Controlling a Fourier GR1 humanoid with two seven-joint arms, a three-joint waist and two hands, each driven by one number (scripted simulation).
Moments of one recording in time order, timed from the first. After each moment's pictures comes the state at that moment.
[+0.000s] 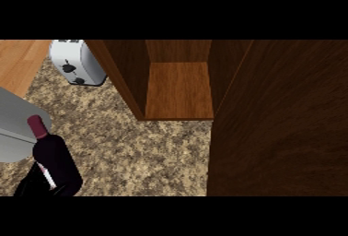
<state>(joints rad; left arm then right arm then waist) -0.03 0.22 0.54 -0.73 0.19 -0.59 -0.44 0.36 -0.11 0.14 -2.42 -0.25 0.26 0.24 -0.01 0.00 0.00</state>
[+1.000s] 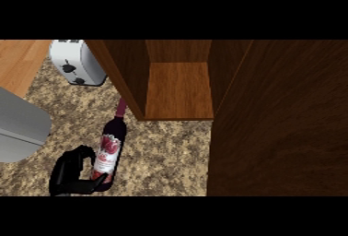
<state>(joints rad) -0.10 0.10 0.35 -0.79 0.00 -0.37 -0.73 0.38 -0.11 0.15 -2.41 -0.25 0.27 0.21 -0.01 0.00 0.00</state>
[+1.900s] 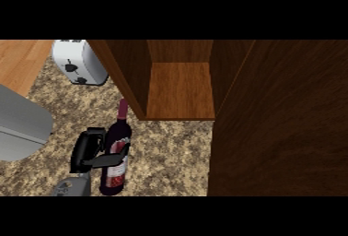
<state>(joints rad) -0.12 0.05 0.10 -1.09 -0.09 0.01 -0.46 0.40 -0.11 0.14 -2.41 -0.25 0.29 0.21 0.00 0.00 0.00</state>
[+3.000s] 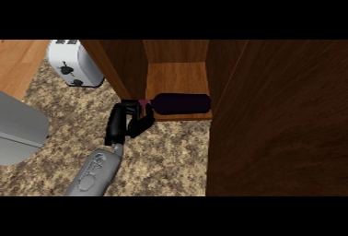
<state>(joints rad) -0.35 0.05 -0.21 -1.11 -0.08 0.40 -0.11 0.41 -0.12 0.11 -2.40 -0.26 0.31 0.18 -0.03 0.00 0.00</state>
